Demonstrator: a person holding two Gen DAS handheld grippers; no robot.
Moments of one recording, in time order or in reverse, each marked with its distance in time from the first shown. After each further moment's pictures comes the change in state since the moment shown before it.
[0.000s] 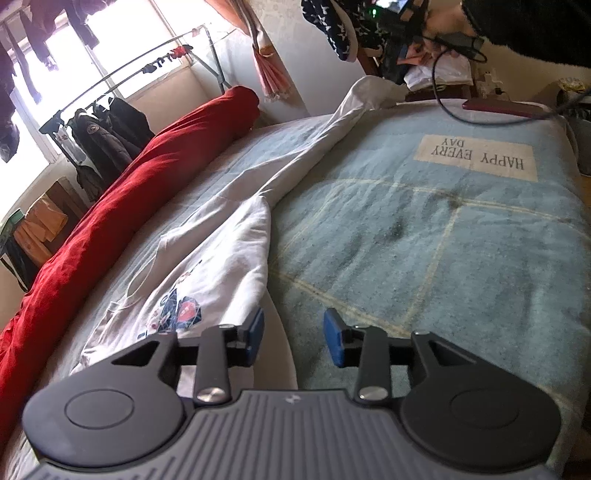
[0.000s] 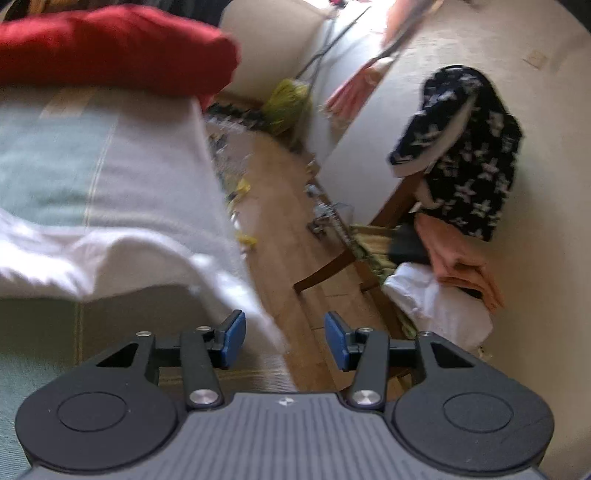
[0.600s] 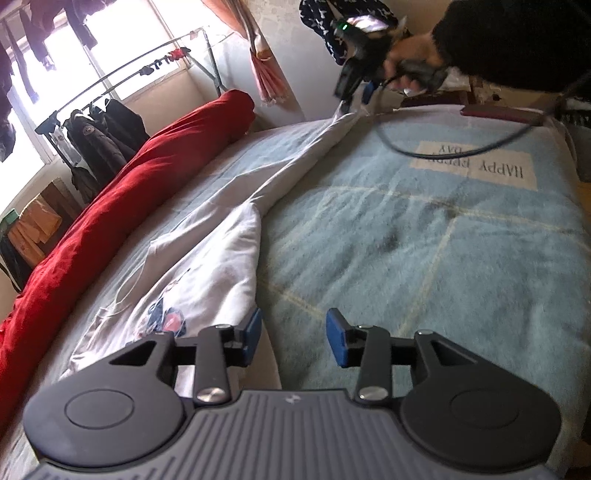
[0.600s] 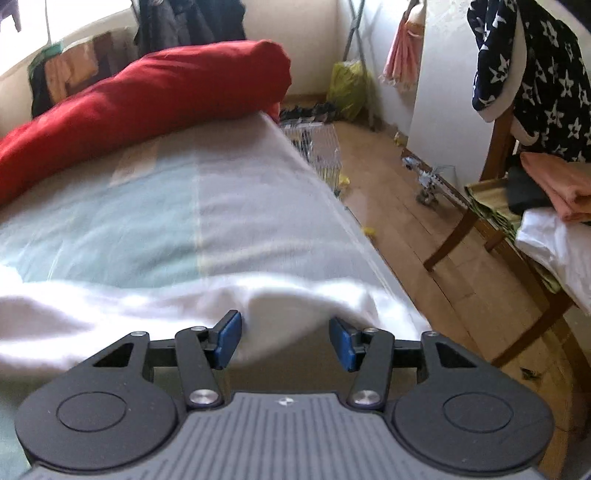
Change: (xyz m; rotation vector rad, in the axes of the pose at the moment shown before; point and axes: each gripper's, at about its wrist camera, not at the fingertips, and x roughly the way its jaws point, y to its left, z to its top) left arm 0.018 -0.002 0.009 -0.011 -0.019 -0.026; right arm 0.054 0.033 0.022 0.286 0.035 0.424
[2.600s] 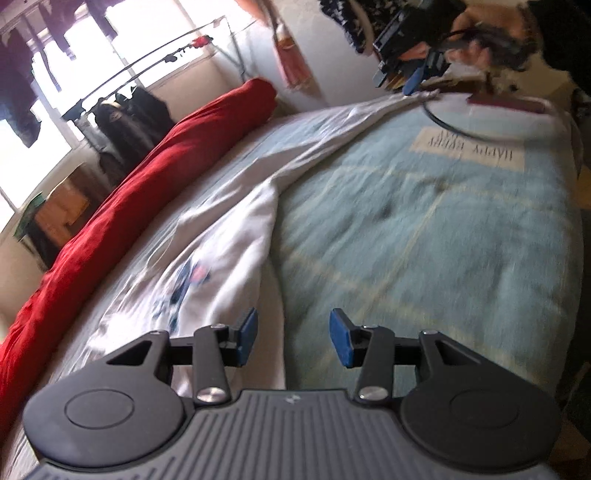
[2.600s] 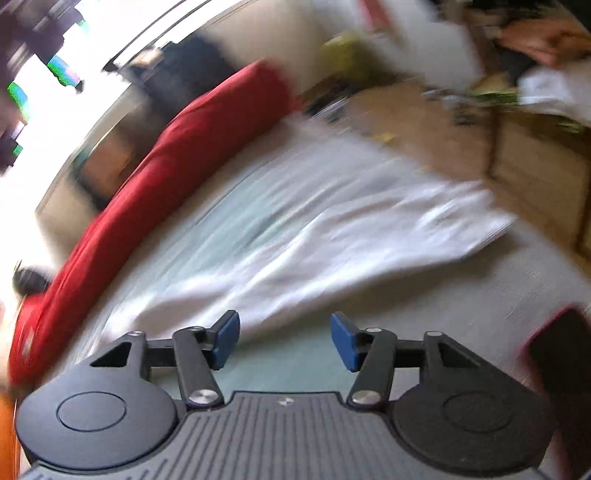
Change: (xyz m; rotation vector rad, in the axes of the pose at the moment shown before) left arm -0.060 -0.019 -0.027 -0.028 0.066 0.098; right arm -0.129 0.011 -0.108 0.313 0.047 0.407
